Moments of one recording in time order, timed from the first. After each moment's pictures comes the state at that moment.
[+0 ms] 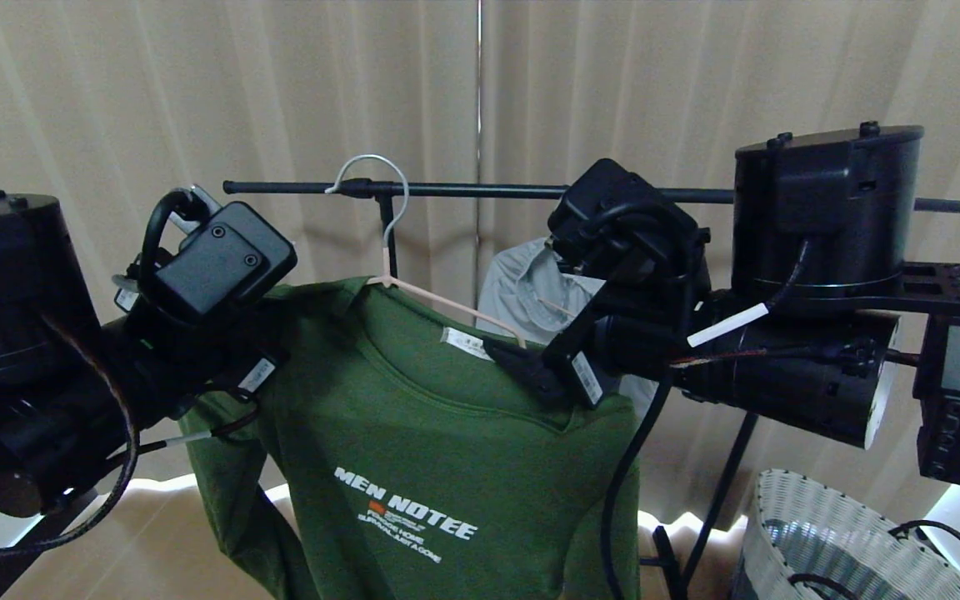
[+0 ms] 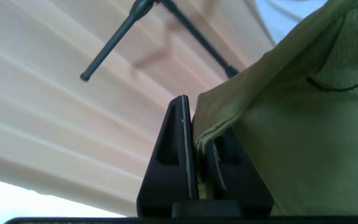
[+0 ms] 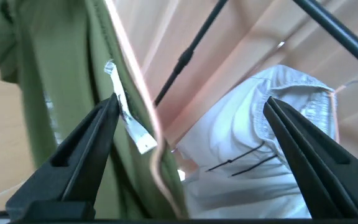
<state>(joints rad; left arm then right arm) -0.51 1.41 -0.71 -0.55 0.37 0.74 0.83 1.68 -1.14 -0.26 -0.18 -0.30</state>
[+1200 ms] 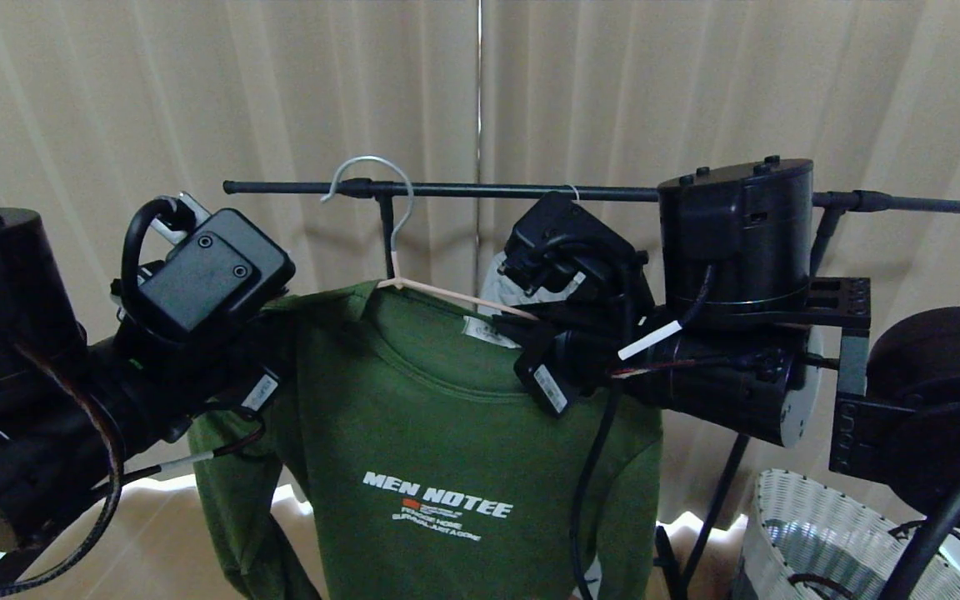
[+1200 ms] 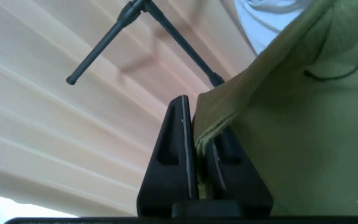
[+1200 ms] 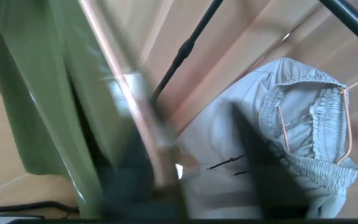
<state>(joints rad) -0.56 1.38 -0.68 -0.55 0.37 0.68 0.83 1.76 -1.18 -0.26 -0.18 -0.30</state>
